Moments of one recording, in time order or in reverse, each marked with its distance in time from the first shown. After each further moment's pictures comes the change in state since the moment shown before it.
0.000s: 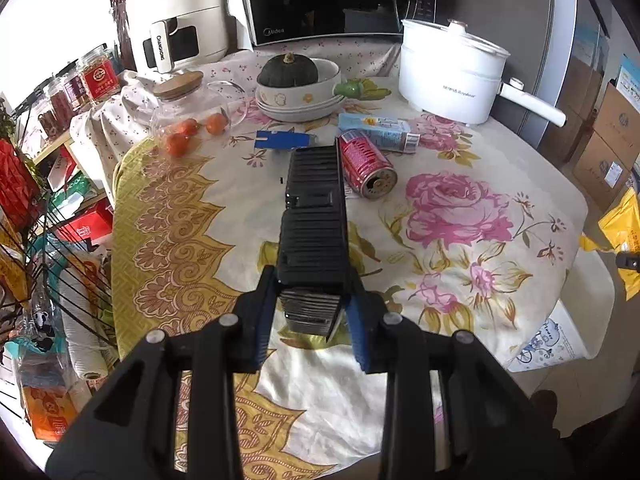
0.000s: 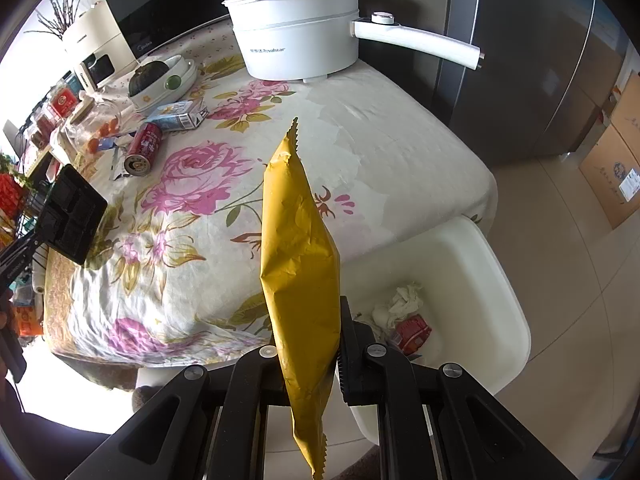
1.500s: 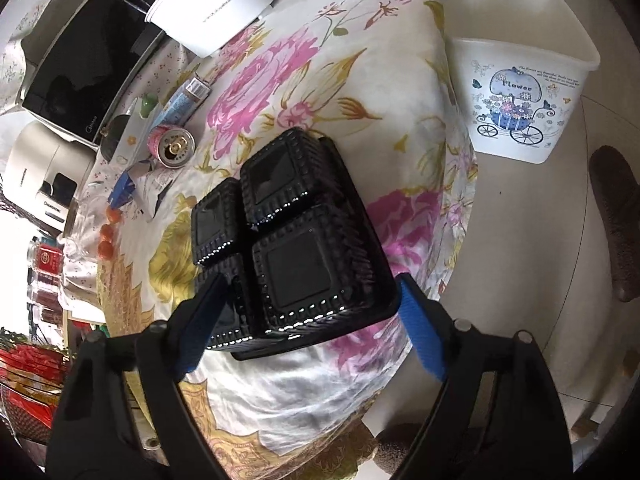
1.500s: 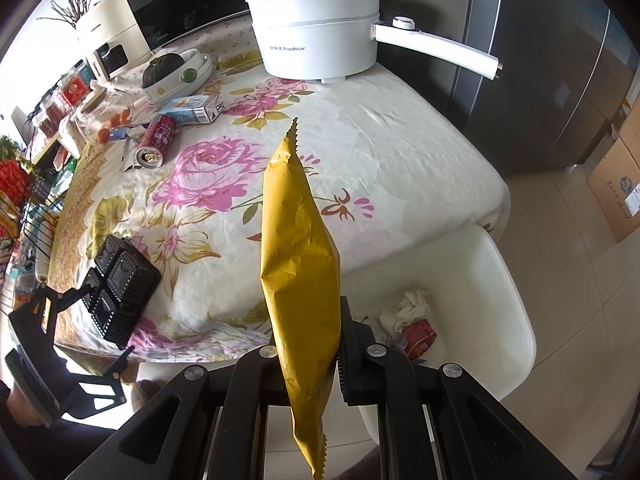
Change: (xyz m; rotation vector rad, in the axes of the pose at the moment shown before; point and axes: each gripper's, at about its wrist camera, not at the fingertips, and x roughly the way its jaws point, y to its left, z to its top) left arm 0.017 -0.157 -0.121 0.827 0.083 0.095; right arm 0.002 0.012 -0.001 -0.040 0.004 0.009
